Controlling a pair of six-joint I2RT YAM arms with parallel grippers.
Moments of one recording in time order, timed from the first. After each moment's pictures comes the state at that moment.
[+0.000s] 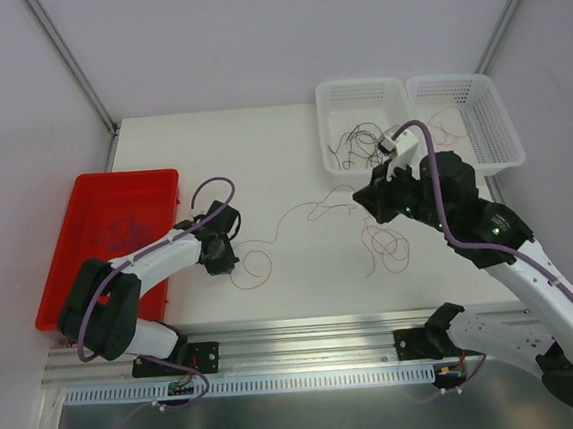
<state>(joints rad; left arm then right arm) -0.51 1.42 0.72 -0.58 -0.16 -0.80 0.70 0.92 1.21 -0.65 -0.07 0.17</state>
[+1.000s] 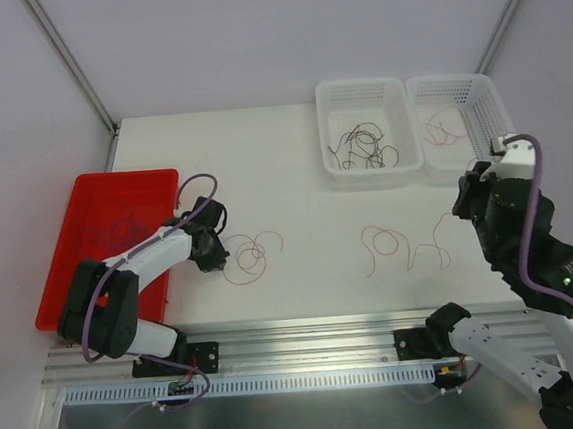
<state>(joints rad) -0.39 1.42 0.72 -0.59 -0.14 -0.81 0.53 0.67 1.30 -0.90 0.64 0.21</state>
